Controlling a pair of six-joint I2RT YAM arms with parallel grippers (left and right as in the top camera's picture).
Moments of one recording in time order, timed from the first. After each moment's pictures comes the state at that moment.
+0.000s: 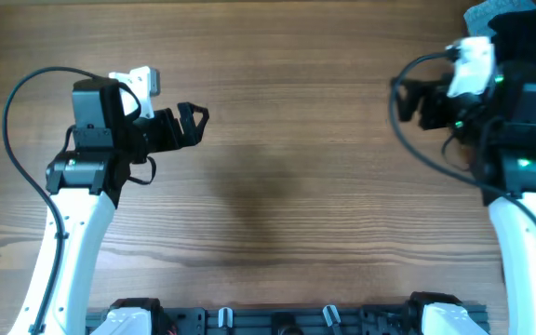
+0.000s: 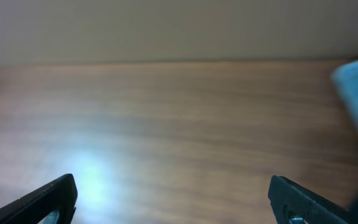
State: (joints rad) left arm -0.02 1.26 1.04 -0.56 0.44 -0.28; right arm -0.13 1.21 1.14 -0.48 -0.34 -0.01
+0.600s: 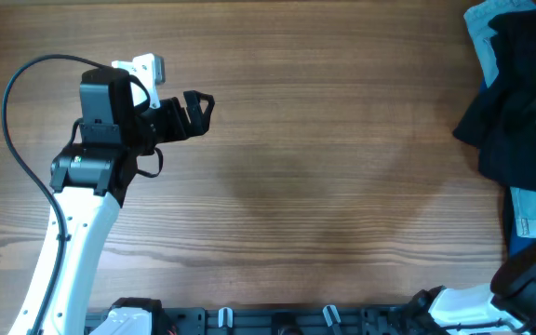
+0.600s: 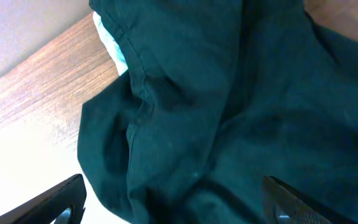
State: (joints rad) left arm -0.09 1.26 1.09 -0.55 0.35 -0.34; right arm -0.70 1.67 1.25 -0.40 -0.31 0.02
